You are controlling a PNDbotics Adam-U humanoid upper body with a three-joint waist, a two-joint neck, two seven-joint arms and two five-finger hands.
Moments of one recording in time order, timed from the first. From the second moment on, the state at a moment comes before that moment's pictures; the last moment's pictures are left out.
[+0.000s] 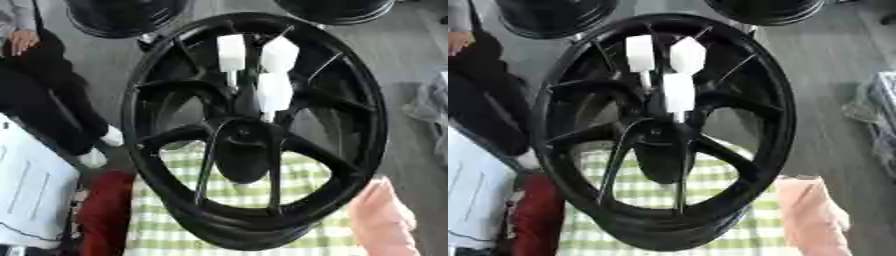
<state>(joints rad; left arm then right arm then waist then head) -0.08 0.37 0.10 -1.96 0.19 -0.02 0.37 -0.86 -1.06 0.21 -1.45 -0.08 -0.20 0.43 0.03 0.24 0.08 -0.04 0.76</state>
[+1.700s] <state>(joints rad) -0.09 0.38 0.10 -1.97 0.19 -0.01 0.37 -1.21 -0.82 0.46 -1.15 0.21 -0.40 0.79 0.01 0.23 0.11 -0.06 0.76</state>
